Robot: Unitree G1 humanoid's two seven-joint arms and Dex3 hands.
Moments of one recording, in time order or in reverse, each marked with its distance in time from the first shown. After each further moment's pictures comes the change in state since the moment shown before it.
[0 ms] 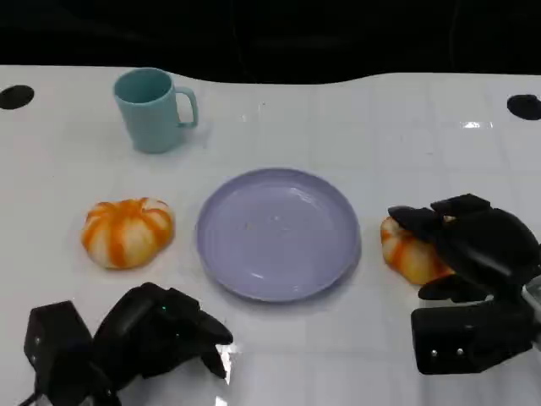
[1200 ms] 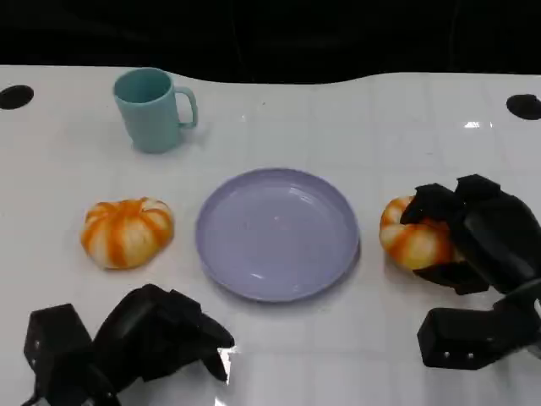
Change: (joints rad) left arm 0.023 0.000 -0.011 -0.046 -0.001 0.012 0.000; right arm -0.137 0.035 0.069 0.404 0.070 -0.315 -0.644
